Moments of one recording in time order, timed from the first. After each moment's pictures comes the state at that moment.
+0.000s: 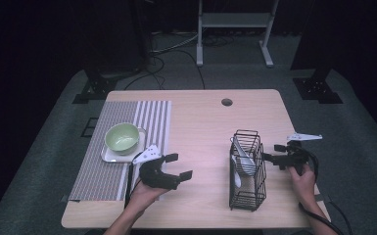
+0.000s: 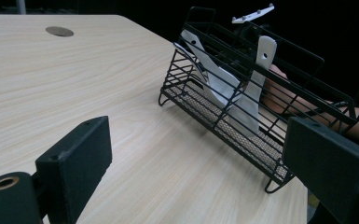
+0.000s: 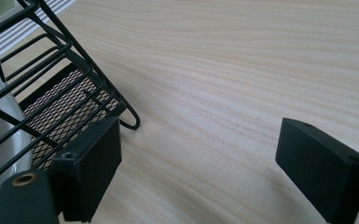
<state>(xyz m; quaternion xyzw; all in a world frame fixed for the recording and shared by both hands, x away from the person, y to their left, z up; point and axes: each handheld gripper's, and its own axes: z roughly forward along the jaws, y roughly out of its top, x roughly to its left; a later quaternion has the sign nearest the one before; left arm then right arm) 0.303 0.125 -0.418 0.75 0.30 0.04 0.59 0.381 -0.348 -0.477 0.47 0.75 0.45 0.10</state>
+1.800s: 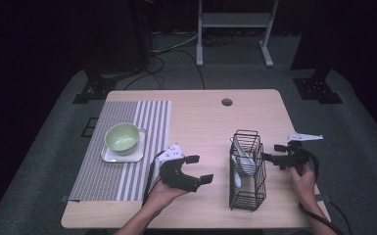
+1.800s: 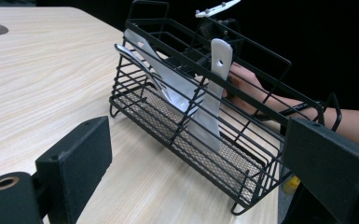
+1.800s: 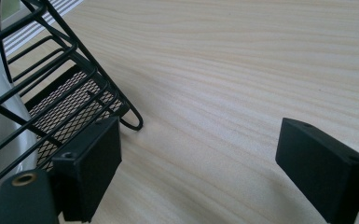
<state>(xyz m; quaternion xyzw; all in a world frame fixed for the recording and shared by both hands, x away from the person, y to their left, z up) 0.303 0.072 -0.411 0.76 0.26 0.00 0.59 0.380 -0.349 -0.477 0.46 0.75 0.46 0.09</state>
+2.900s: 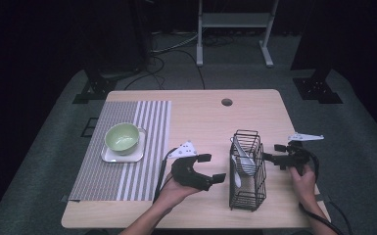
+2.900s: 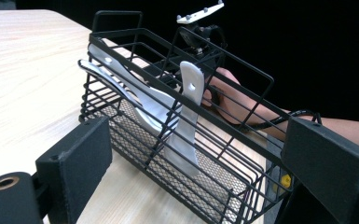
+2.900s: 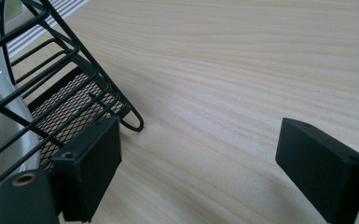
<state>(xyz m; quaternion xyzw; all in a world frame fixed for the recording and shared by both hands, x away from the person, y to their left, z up) 0.304 0.043 -0.401 0.77 0.25 -0.02 0.59 0.380 -0.350 -0.477 0.46 0.75 0.46 0.09</state>
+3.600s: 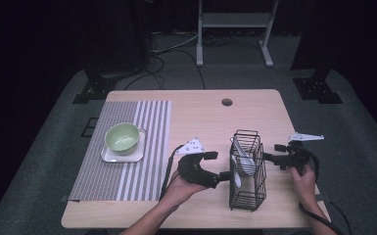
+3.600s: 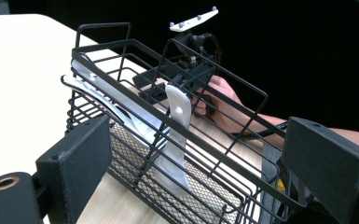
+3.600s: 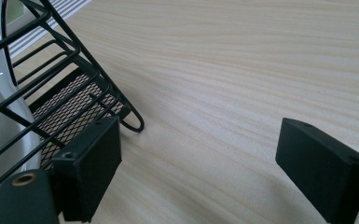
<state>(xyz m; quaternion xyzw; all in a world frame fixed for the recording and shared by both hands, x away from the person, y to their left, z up) 0.308 0.025 -0.392 0.77 0.25 -0.02 0.59 0.380 -0.351 -0.477 0.46 0.75 0.46 0.09</state>
